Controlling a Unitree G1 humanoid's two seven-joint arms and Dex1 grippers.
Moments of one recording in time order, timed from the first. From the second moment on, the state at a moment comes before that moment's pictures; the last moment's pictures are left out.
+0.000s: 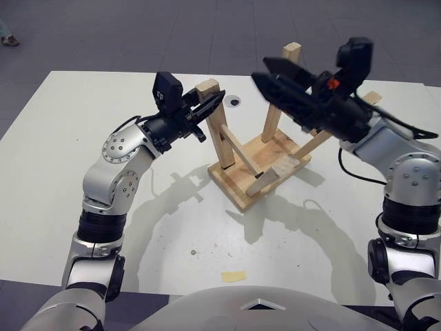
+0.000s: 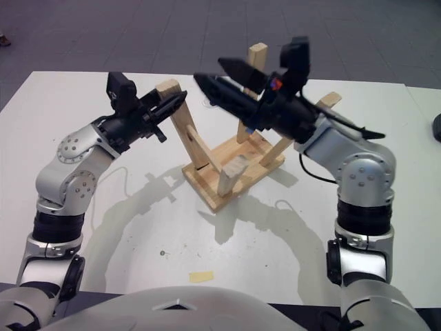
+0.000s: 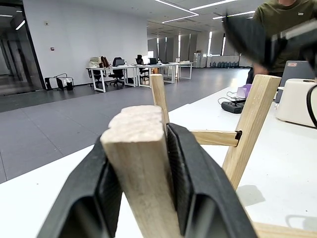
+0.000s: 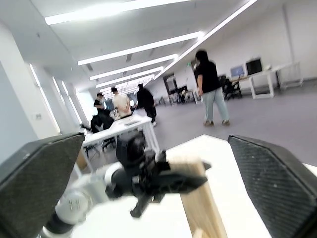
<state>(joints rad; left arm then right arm) -0.39 0.41 -0.09 -0.22 -0.58 0.40 -0.51 -0.49 -0.53 -0.03 -0.30 1.20 0.76 0.53</state>
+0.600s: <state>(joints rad) -0.39 0.40 -0.09 -0.20 -0.59 0.38 -0.52 -0.54 -0.42 0.27 0.09 0.65 0.53 0.68</state>
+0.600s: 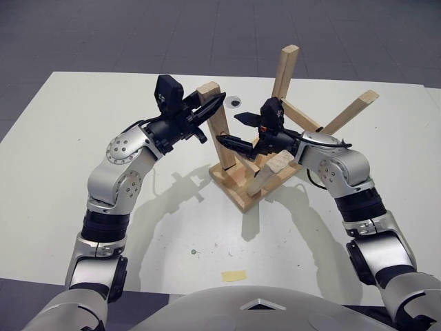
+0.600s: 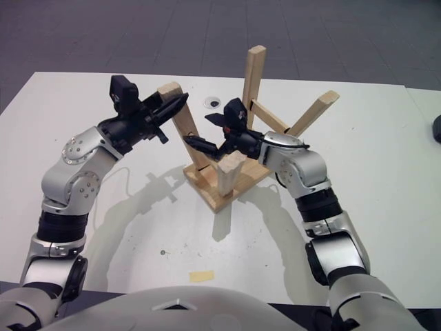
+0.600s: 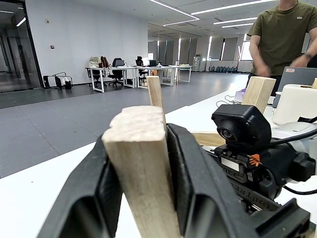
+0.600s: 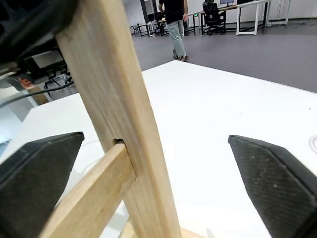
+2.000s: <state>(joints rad) -0.60 0.41 0.00 -0.09 -0.30 0.31 -0.28 -0.46 -0.25 -0.18 -0.55 1.01 0.51 0.08</state>
